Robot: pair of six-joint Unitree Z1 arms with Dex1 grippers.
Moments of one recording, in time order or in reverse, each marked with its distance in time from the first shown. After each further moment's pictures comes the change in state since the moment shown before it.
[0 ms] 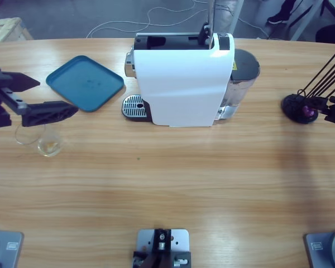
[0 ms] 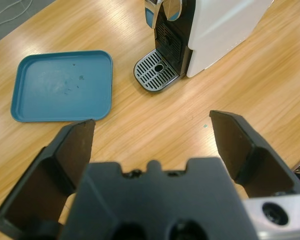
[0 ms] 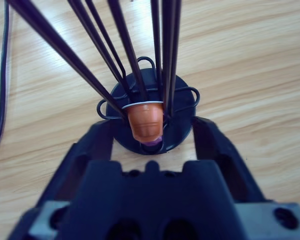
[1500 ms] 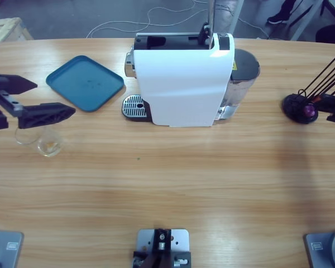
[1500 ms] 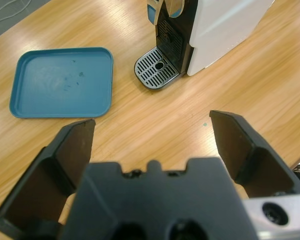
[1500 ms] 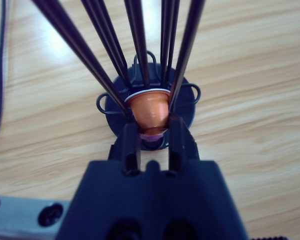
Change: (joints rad) arm 0 0.000 -0.017 0.013 0.004 0.000 -0.016; arm 1 -0.011 -0.044 -0.060 0.129 0.015 -0.030
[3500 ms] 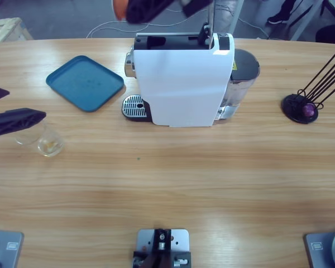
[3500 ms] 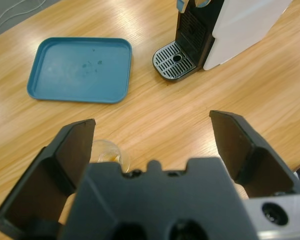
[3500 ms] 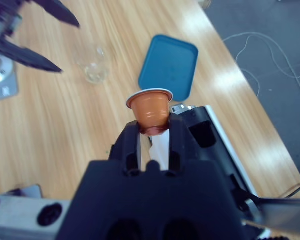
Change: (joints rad) arm 0 0.047 -0.155 0.112 -0.004 0.015 -0.015; arm 1 0.776 0.257 -1.228 0.864 0.367 -0.588
